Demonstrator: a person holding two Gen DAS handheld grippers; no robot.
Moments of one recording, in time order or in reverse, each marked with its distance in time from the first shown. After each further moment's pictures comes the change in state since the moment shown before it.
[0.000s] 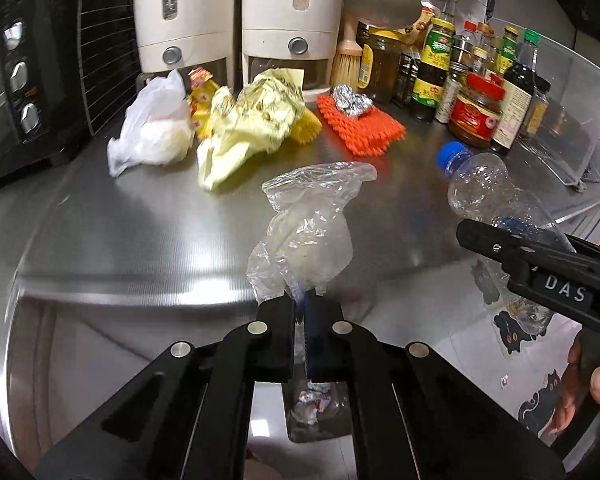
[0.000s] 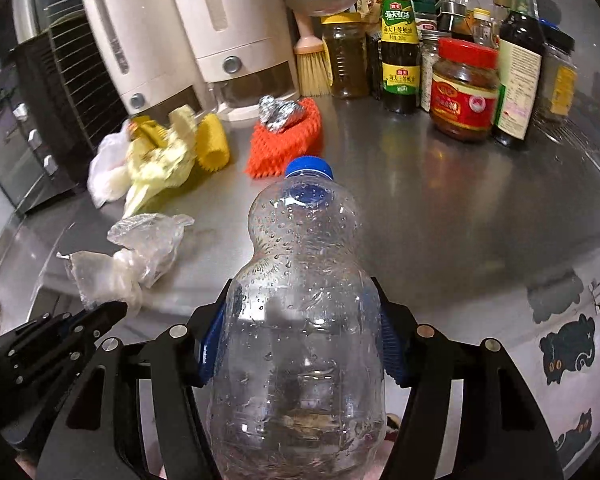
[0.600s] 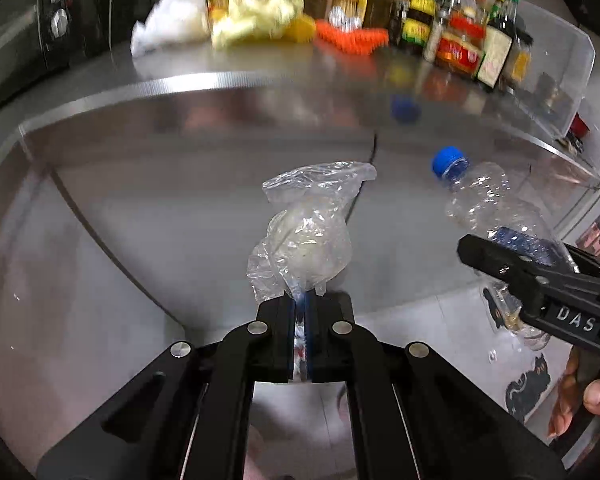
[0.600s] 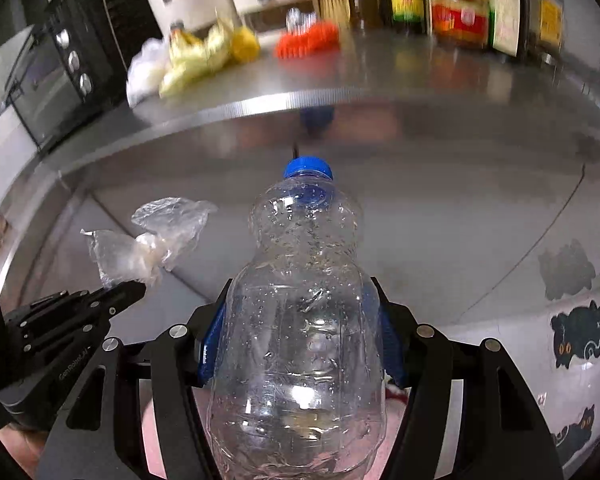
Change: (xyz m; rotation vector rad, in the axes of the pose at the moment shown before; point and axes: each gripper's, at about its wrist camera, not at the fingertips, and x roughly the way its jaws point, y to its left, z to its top) left arm -0.002 -0.006 -0.121 -0.058 0.104 -0.039; right arm 0.004 -0.005 -0.120 -0.050 0.113 0.065
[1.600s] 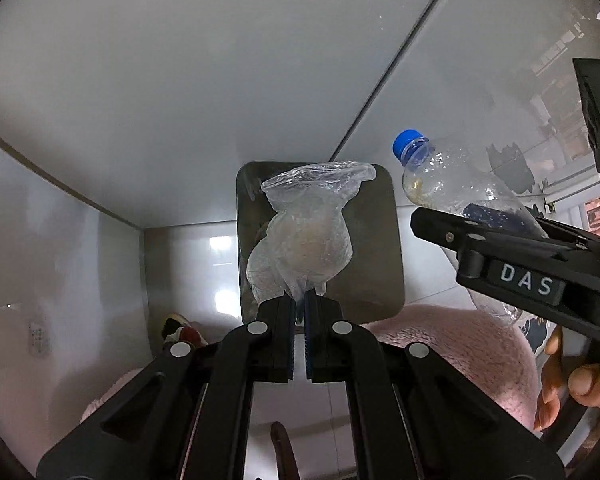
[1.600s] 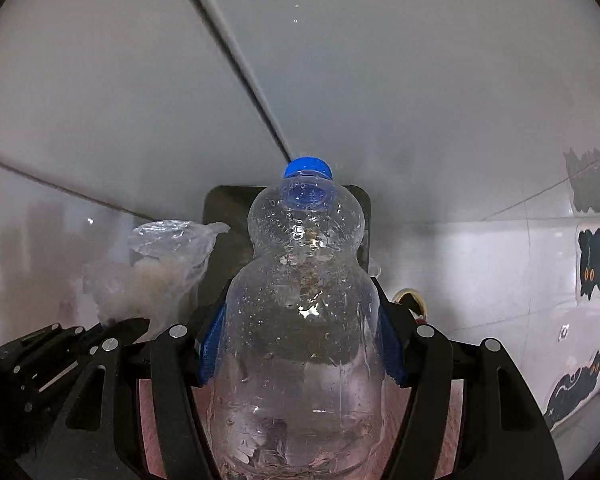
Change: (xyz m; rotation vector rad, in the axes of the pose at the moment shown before) left arm 0.229 0.022 -0.087 -0.042 0.414 -0.031; right arm 0.256 -0.046 -0.068 0.114 0.428 -0.060
